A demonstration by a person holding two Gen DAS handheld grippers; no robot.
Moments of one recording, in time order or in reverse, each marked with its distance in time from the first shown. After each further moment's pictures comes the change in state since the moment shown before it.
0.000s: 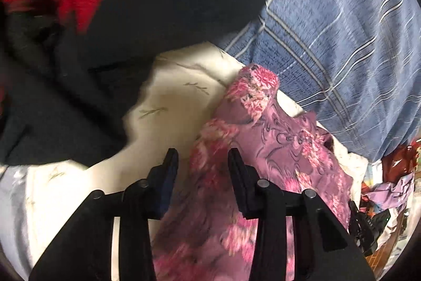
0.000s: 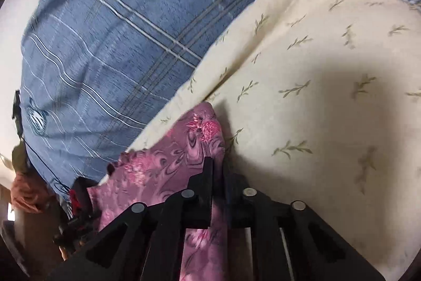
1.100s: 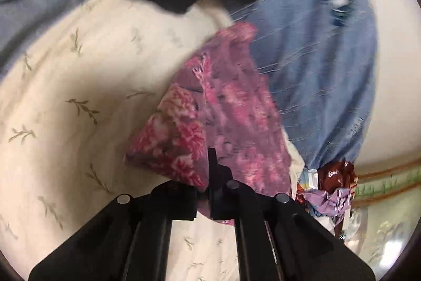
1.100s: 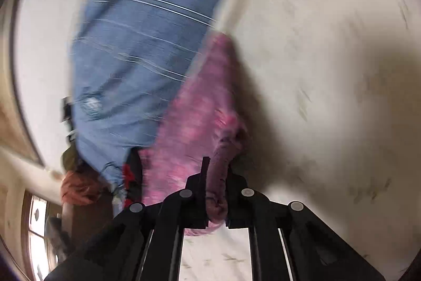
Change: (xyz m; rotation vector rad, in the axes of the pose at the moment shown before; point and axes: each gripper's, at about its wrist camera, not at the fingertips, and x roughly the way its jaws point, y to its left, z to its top) left arm -0.063 0.063 -0.162 -0.254 -0.073 -0.356; right arm -0.086 -0.017 -0.107 0.118 0.010 0.295
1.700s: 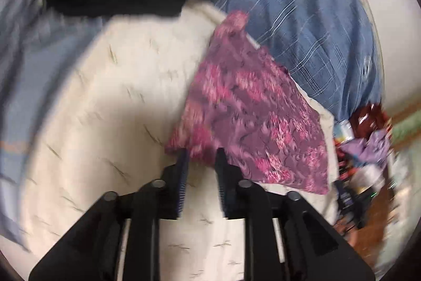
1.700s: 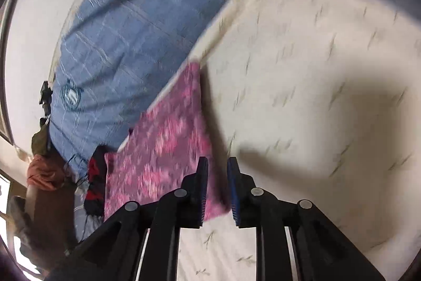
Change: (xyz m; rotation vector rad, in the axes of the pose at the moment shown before) left arm -0.045 -0.005 -0.013 0.332 0.011 0.198; right arm -0.063 -0.018 0.016 -0.138 -0.074 -0.235
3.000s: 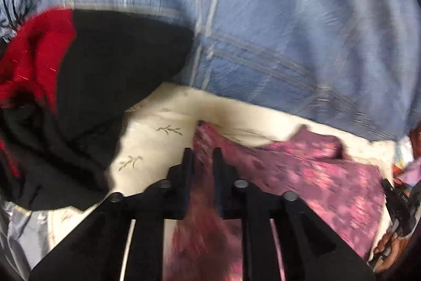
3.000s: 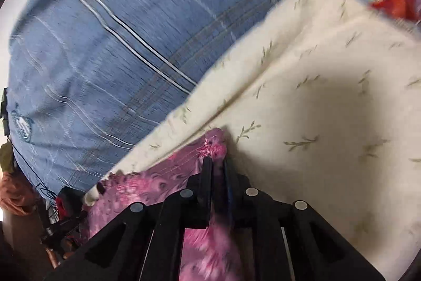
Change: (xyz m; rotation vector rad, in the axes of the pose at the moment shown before) left arm 0.144 -0.070 0.183 0.187 0.015 0.255; right arm 0.171 0.058 0.109 -0.057 0.049 -0.140
